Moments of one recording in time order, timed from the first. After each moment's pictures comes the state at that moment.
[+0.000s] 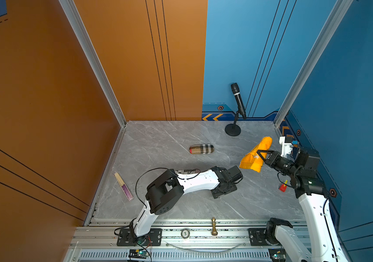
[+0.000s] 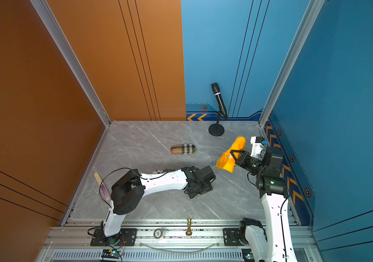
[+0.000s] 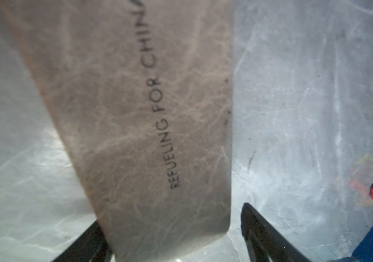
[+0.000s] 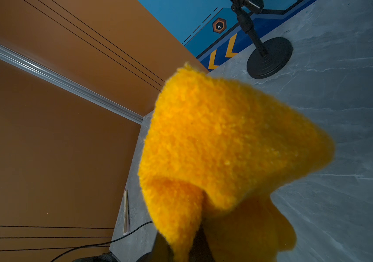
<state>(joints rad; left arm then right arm) -1.11 2.09 1.58 -0.70 -0.04 -1.43 -0.21 0.84 0.85 -0.46 -0.75 0.58</state>
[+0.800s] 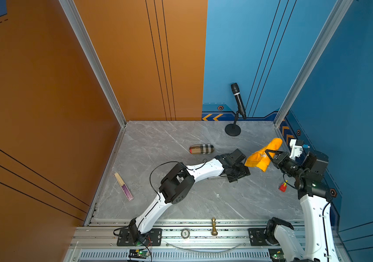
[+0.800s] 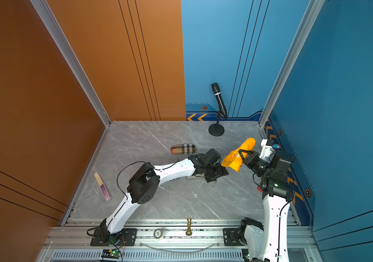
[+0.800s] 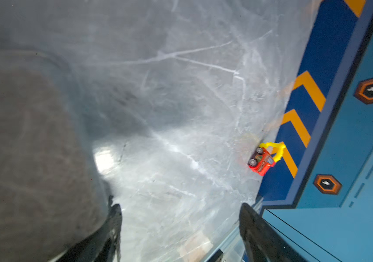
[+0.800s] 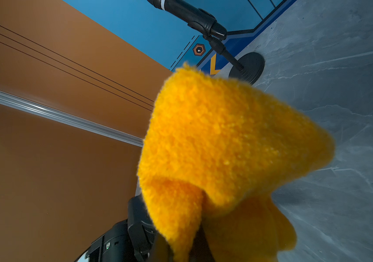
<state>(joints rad) -0.97 2.35 1.91 -0.43 0.32 -1.19 -0.37 0.83 0.82 -0.42 -0.79 0.67</state>
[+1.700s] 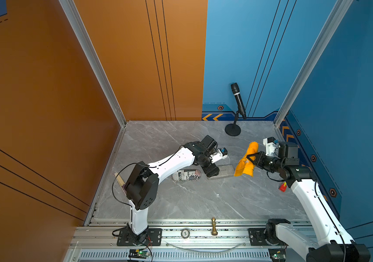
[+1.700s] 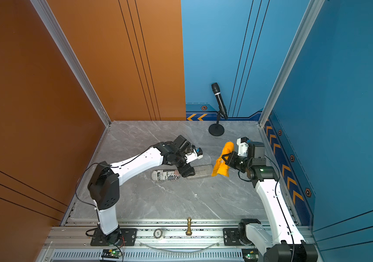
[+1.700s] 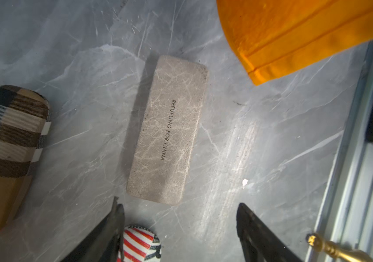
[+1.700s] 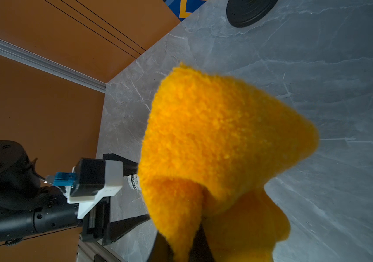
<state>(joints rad) -0.78 1.93 1.56 -0.76 0.25 0.37 0.00 1.03 0.92 -0.61 -0.51 0.49</state>
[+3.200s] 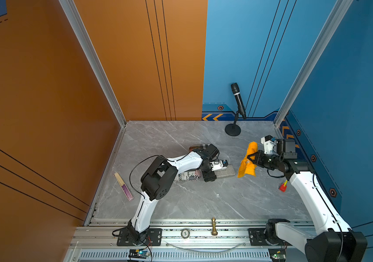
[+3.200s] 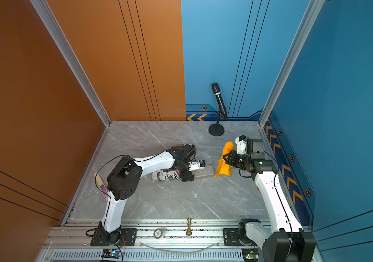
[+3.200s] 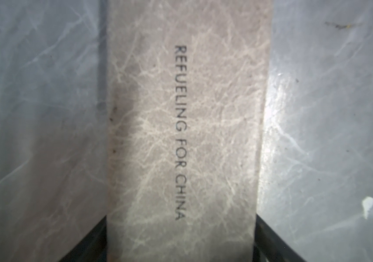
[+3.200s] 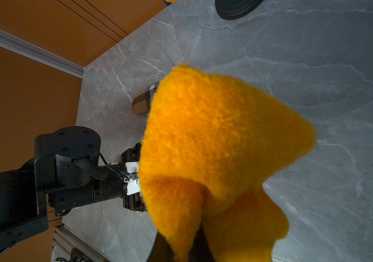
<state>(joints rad) -0.78 2.12 1.54 -0.63 0.17 0.56 -0.01 1.11 0.98 -0.68 -0.49 0.37</state>
